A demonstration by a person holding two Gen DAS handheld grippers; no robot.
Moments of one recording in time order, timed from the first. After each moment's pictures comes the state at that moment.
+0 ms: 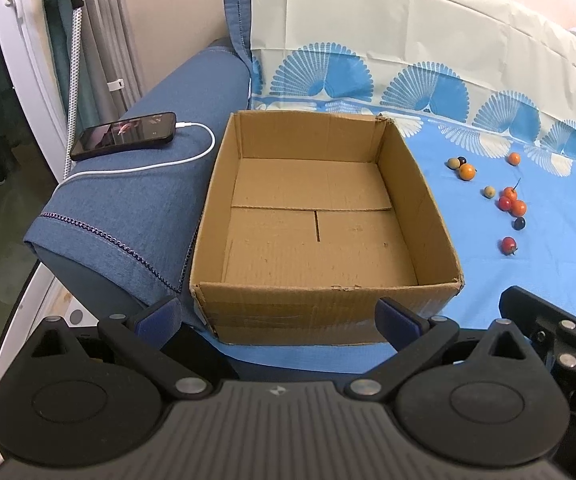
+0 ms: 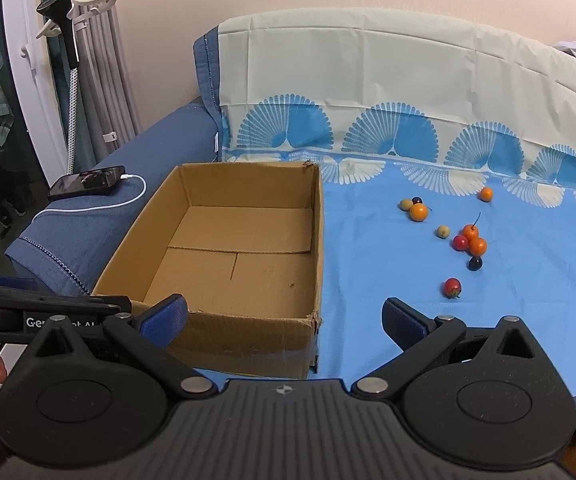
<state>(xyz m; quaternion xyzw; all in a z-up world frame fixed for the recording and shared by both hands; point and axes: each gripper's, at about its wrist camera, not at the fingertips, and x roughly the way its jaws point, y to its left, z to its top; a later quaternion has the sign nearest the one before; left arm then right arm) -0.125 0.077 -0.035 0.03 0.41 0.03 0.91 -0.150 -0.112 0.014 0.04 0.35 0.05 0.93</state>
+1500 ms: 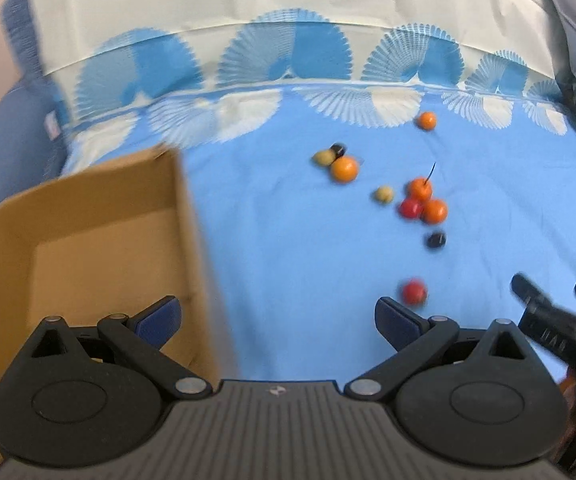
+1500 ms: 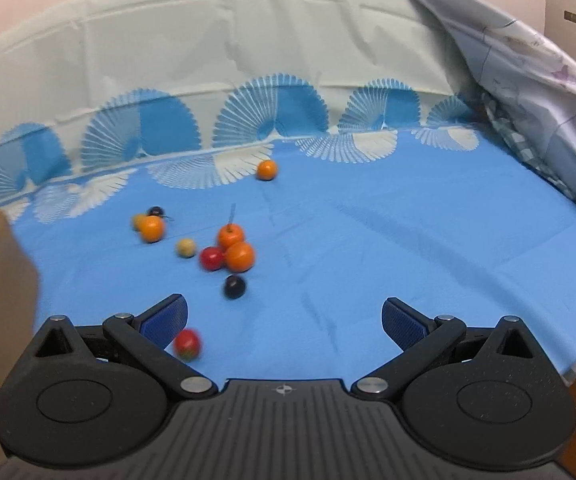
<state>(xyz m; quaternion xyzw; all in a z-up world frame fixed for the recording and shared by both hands) 0.103 -0.167 -0.085 0.10 0.48 -0.11 0.87 -0.009 -0.389 -0.122 0.10 0.36 -0.20 0.91</state>
